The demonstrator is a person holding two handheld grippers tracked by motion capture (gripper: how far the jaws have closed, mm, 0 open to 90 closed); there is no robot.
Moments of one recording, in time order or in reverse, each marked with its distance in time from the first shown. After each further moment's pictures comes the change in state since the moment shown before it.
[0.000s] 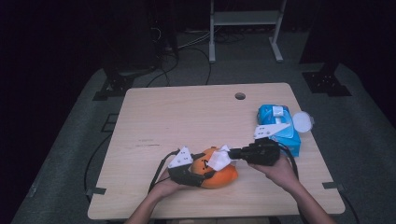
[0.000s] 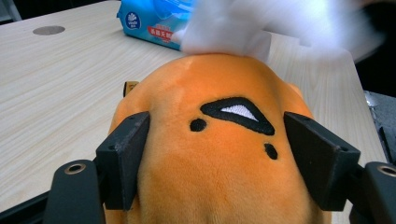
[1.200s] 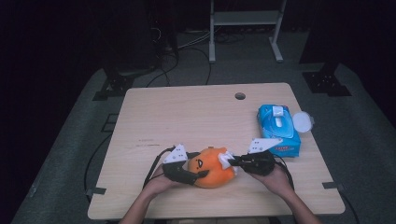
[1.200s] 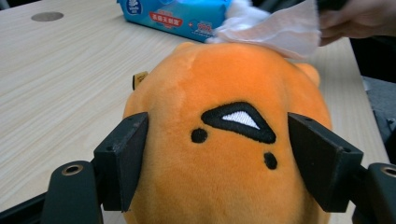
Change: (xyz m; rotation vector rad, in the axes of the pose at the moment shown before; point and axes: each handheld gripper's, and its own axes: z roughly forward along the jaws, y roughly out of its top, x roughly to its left) left arm 0.015 0.001 -0.011 0.058 -0.013 0.001; right arm 0.002 -0.041 0.020 0.011 -0.105 -0.112
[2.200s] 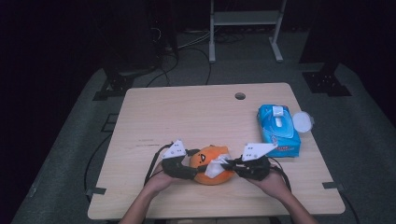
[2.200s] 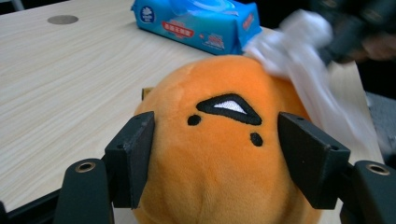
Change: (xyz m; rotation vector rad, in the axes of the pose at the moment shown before) left arm 0.007 0.009 -0.001 -0.025 0.027 -0.066; right arm 0.028 0.016 0.007 -0.011 0.031 -0.152
